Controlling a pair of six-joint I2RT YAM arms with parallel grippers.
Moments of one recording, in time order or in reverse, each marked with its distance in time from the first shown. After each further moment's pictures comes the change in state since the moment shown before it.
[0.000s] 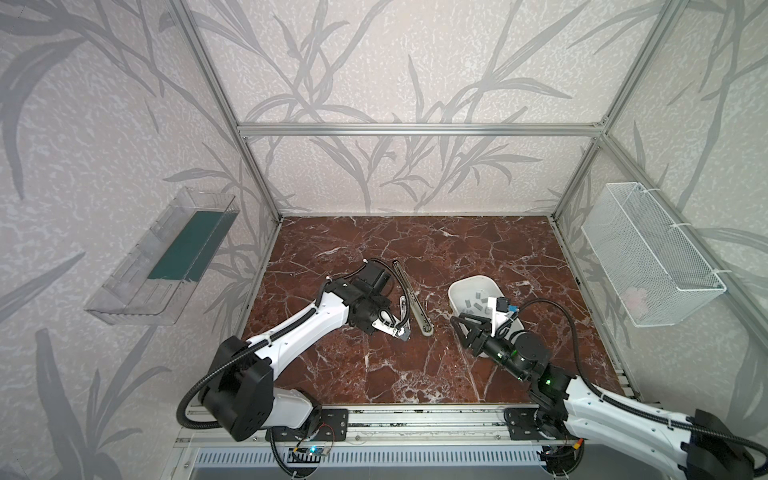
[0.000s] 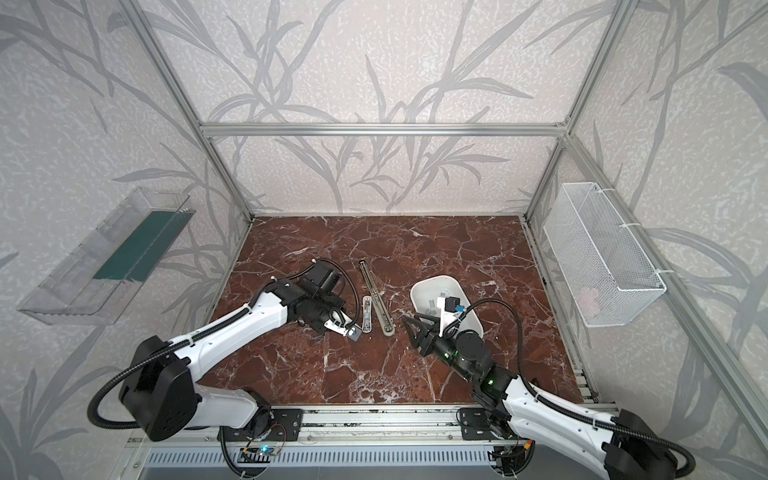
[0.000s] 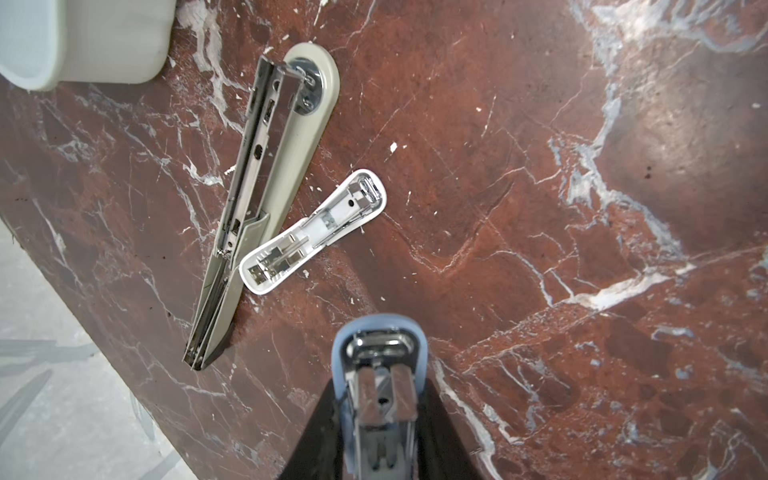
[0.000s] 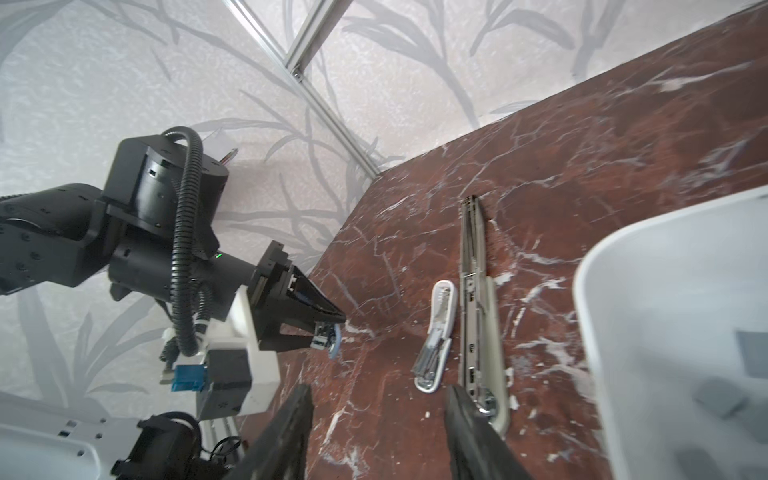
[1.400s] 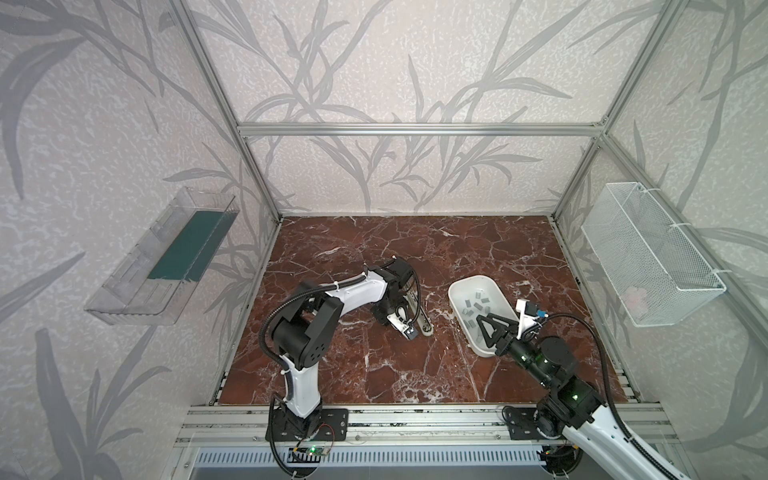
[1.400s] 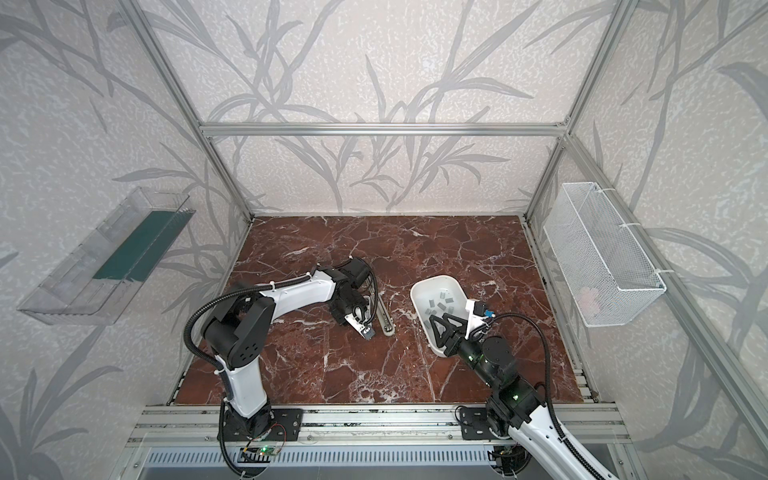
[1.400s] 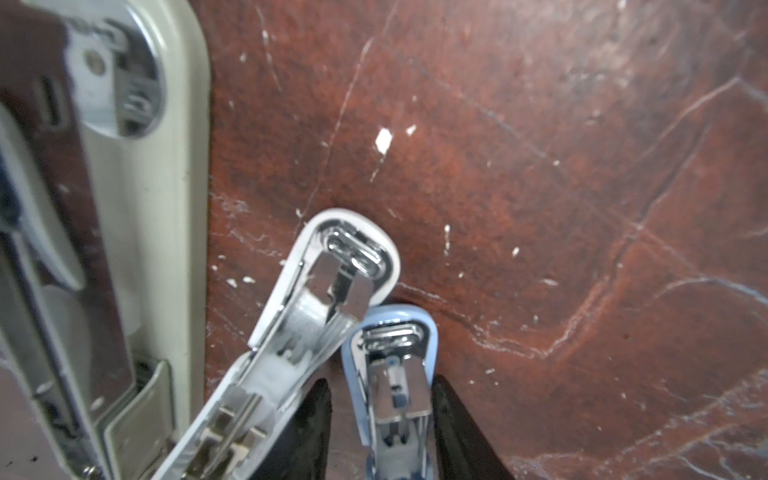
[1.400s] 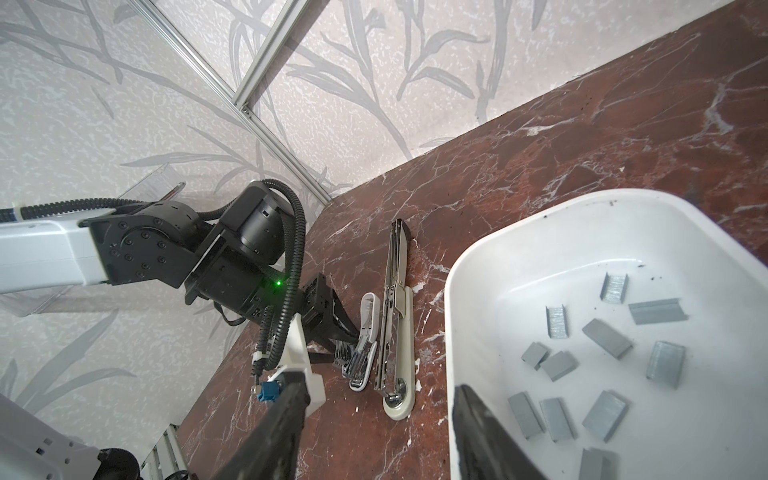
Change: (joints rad) left arm -0.018 0.439 0.161 0.068 -0.052 0.234; right arm -0.230 -0.430 -0.043 -0.422 -0.112 -0.029
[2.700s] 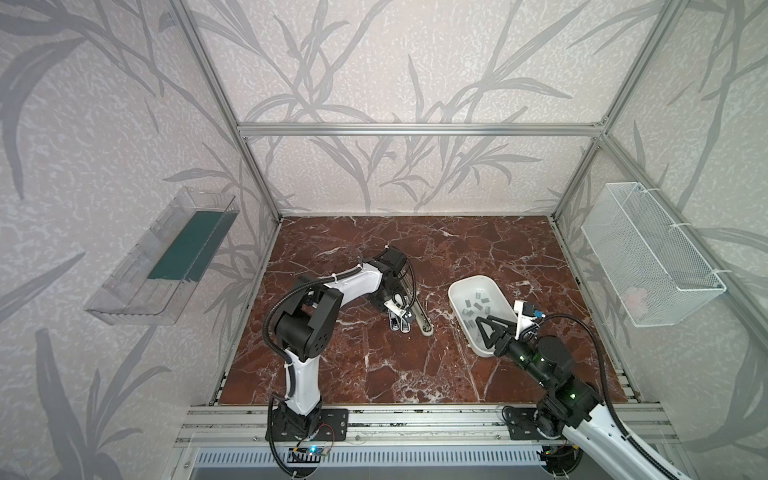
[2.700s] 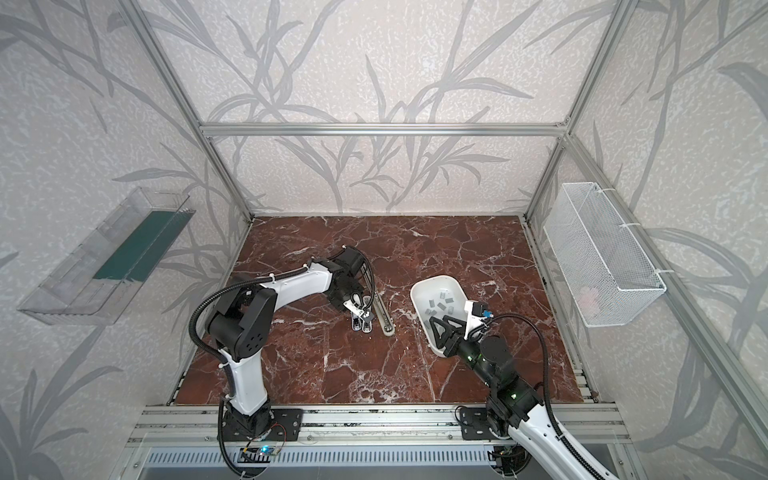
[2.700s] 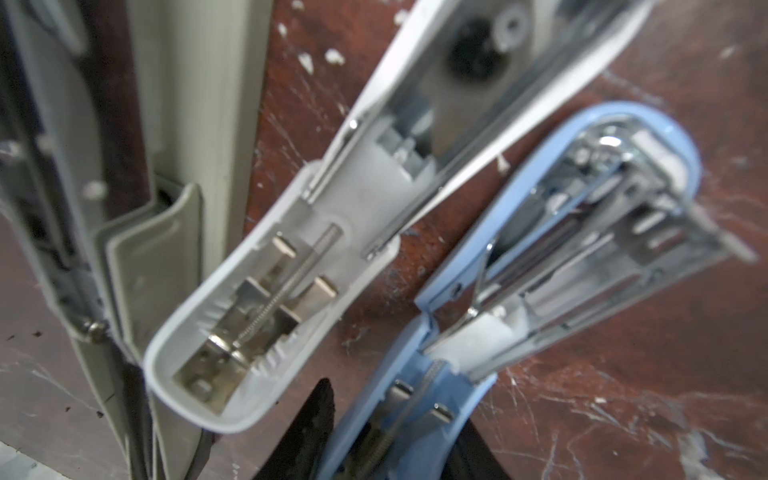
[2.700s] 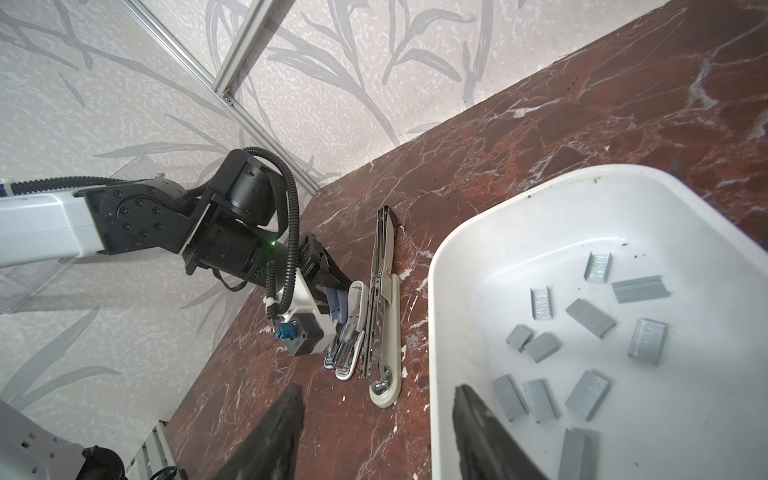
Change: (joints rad) left arm 0.083 0.058 0.074 0.081 -0.066 -0.017; right arm -0.013 0.033 -0.017 0.008 -0.008 0.004
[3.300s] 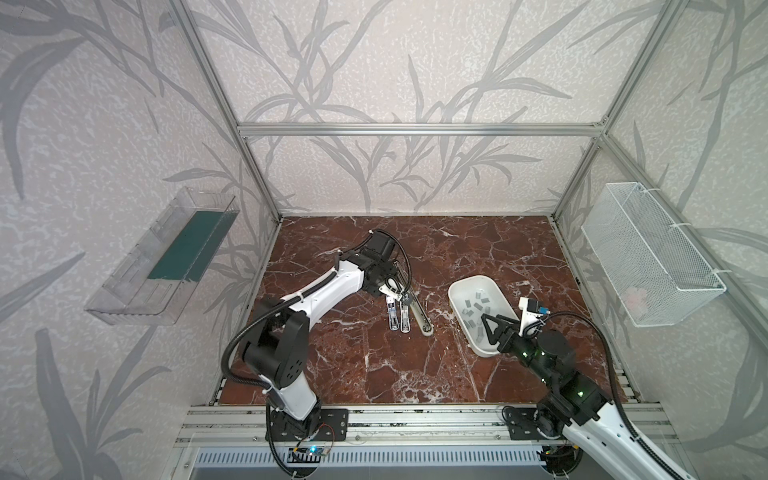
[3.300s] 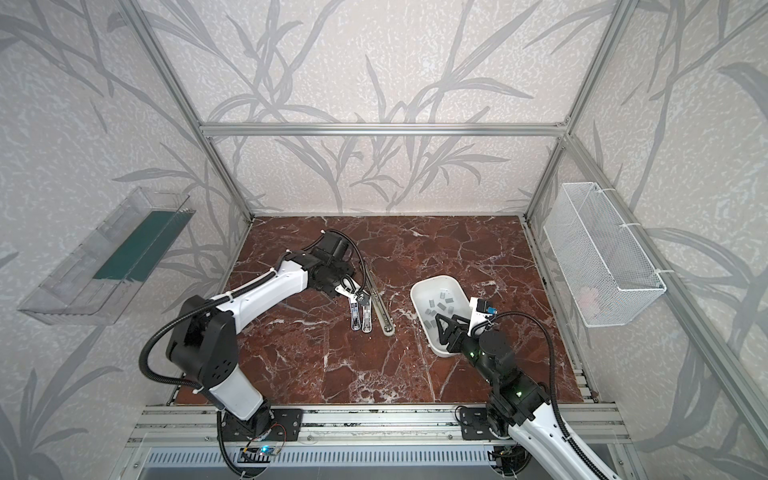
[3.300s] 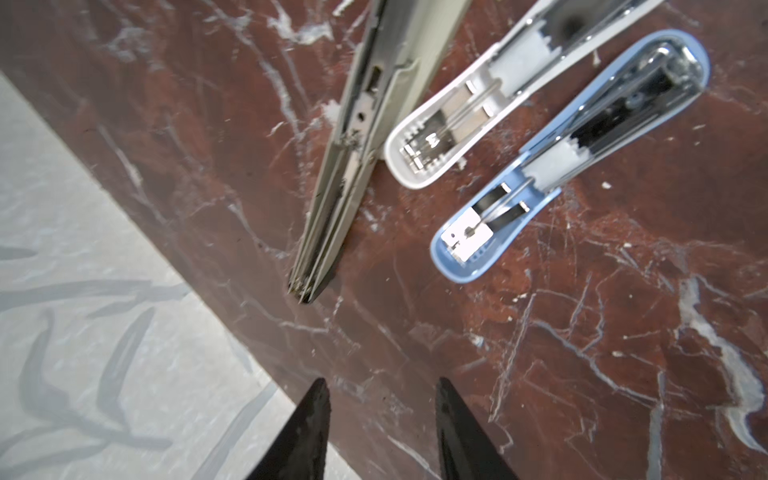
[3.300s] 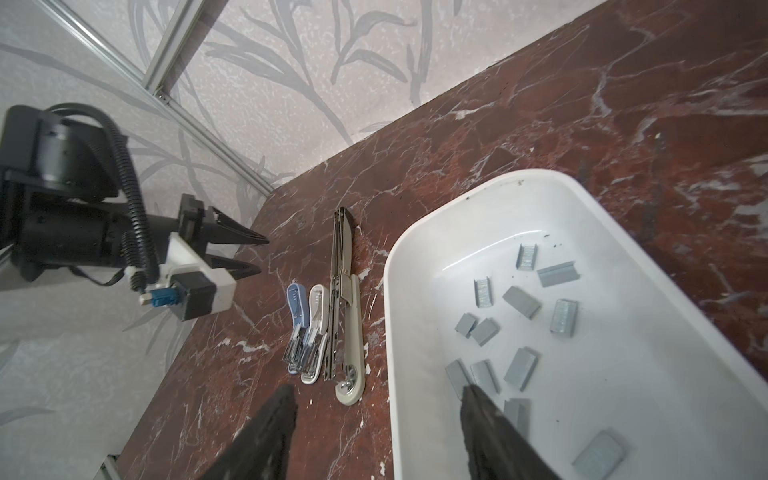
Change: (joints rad) left arm 0.035 -0.281 -0.001 0.014 -0.004 -0.068; right arm 0.000 0.039 0.161 -0.251 0.157 0.013
